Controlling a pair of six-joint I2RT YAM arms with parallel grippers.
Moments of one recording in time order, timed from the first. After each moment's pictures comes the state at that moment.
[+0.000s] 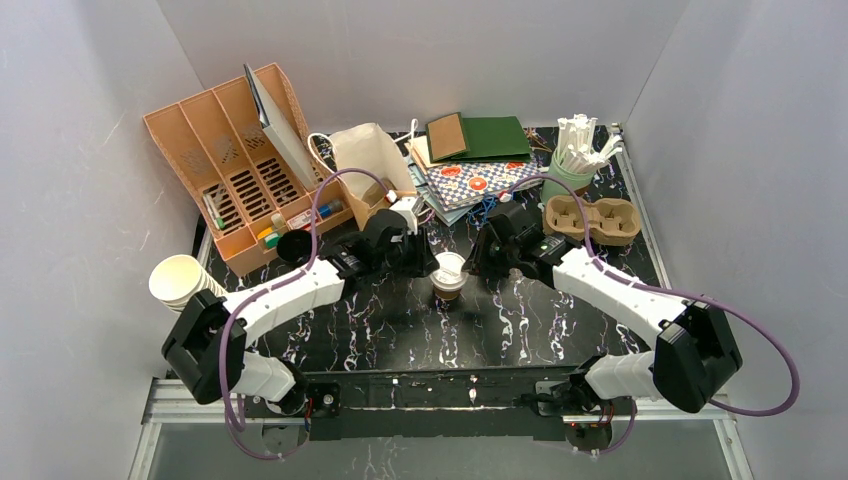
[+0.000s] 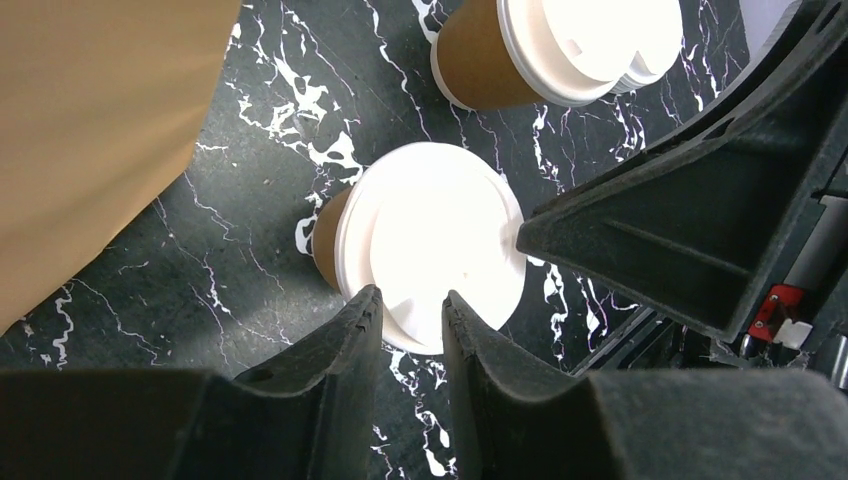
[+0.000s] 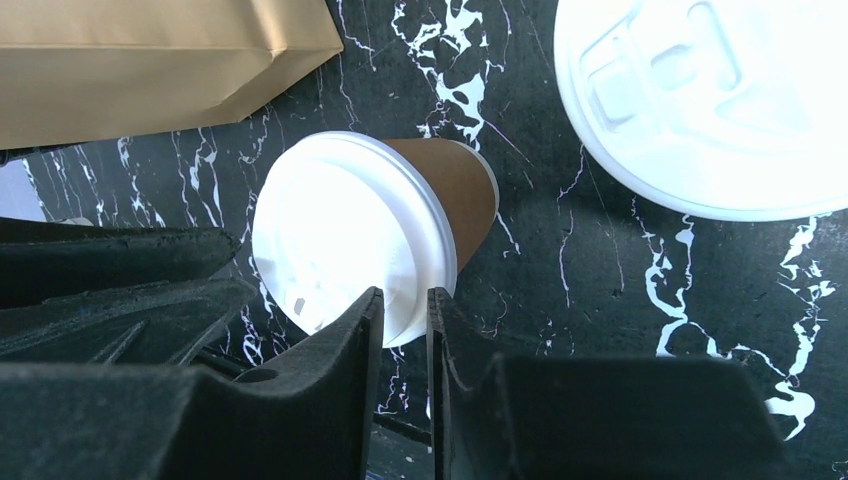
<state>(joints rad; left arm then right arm) -0.78 1.36 0.87 -0.14 0.08 -0.59 0.70 1.30 0.91 -0.47 -0.04 0.86</state>
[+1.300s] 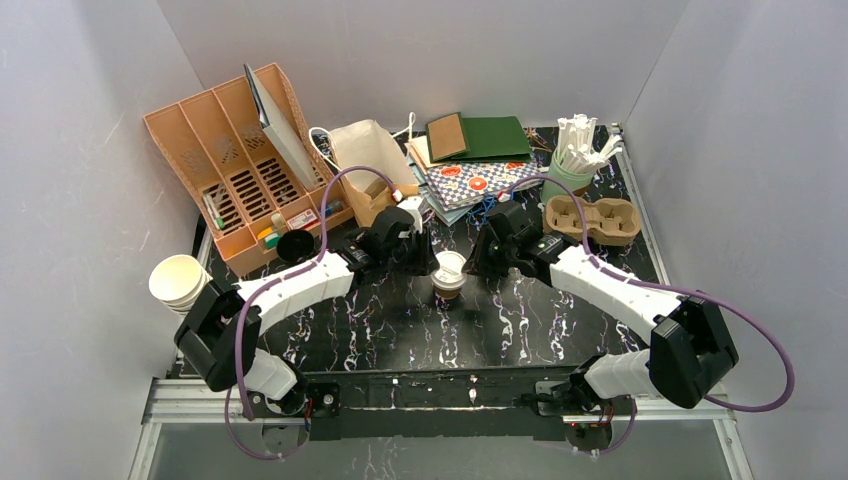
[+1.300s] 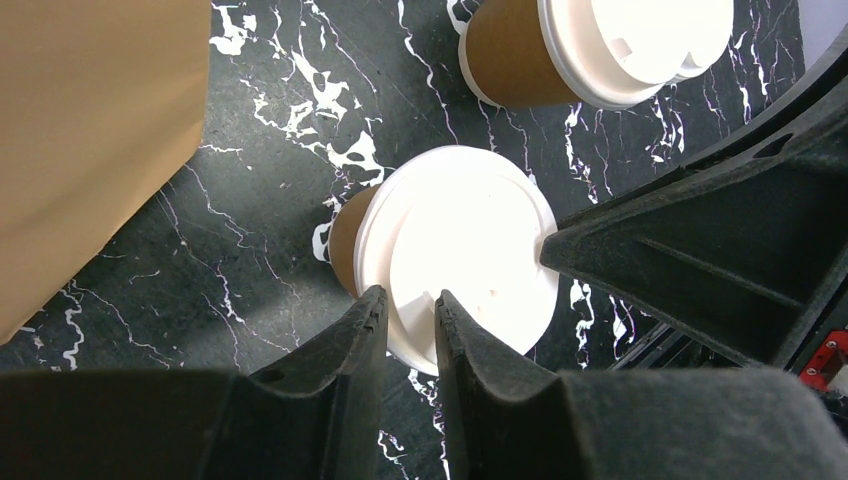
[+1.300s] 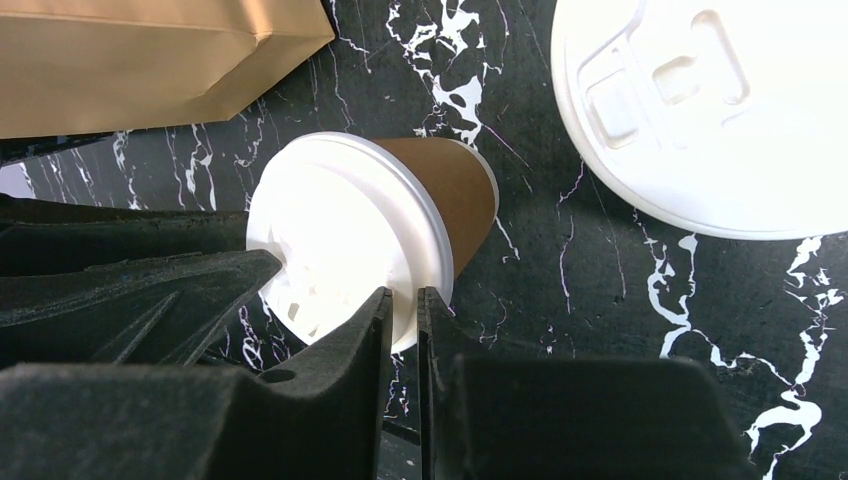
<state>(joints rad) -0.77 1.45 0.92 -0.16 0.08 -0.56 0.69 1.33 0.91 -0.45 -0.05 0.86</state>
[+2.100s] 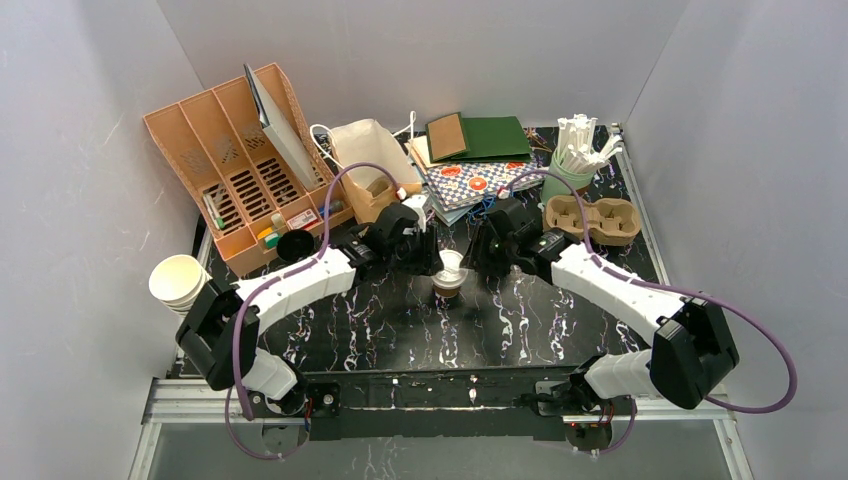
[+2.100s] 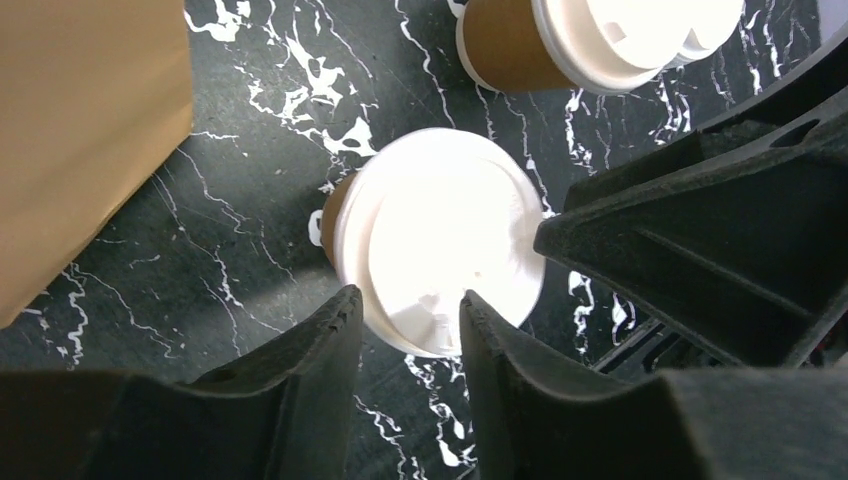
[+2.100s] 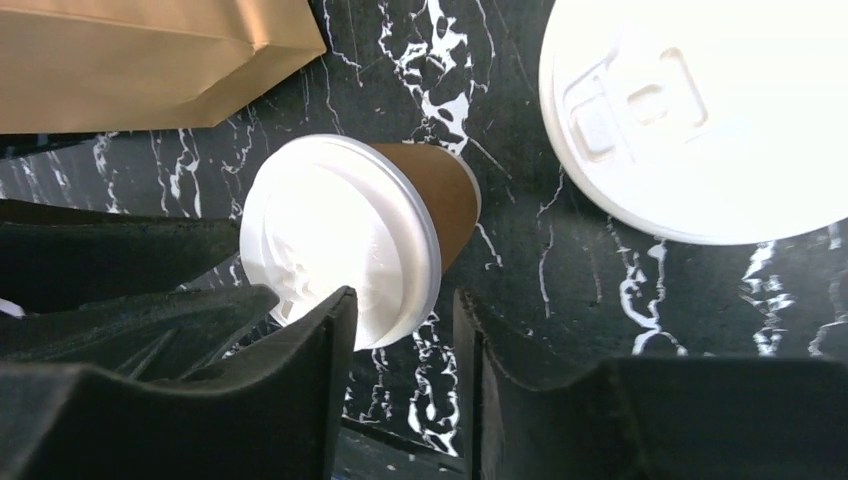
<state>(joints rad) -0.78 1.46 0.96 -0.23 0.07 -0.56 0.69 1.32 0.92 -0.46 -0.03 0.84</state>
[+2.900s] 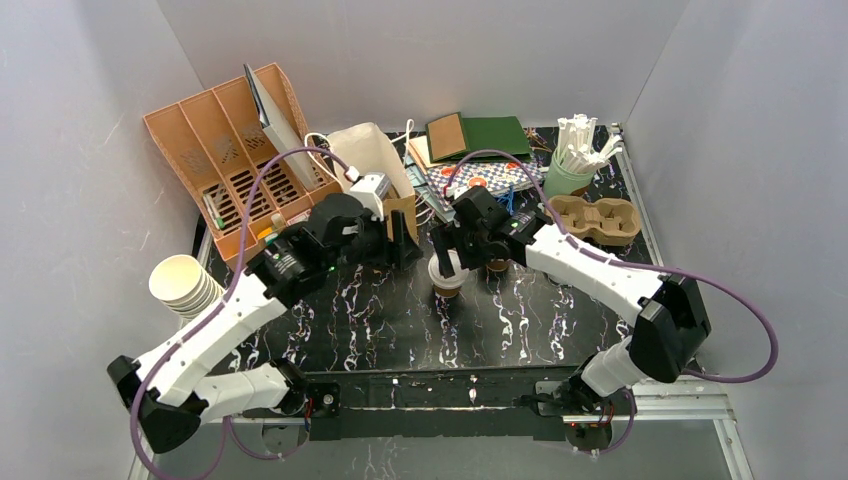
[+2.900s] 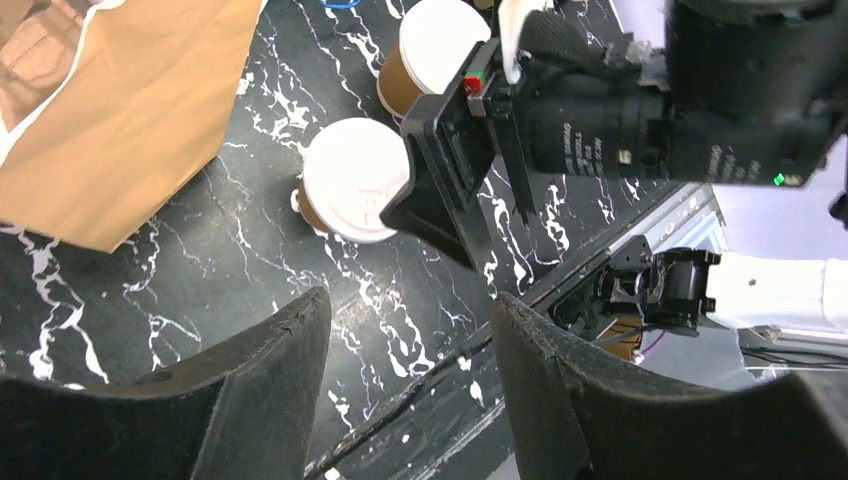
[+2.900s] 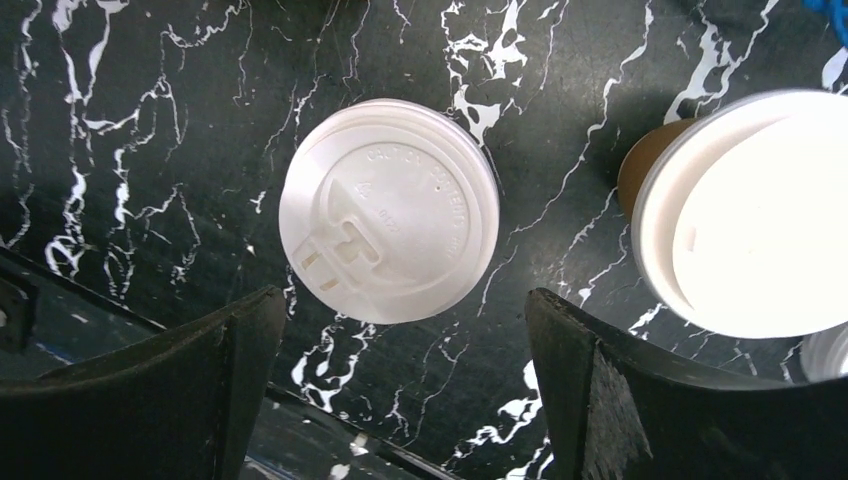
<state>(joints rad) -0.79 1.08 1.14 -0.60 0.04 -0.53 0.82 1.47 1.21 -0.71 0.03 0.38</state>
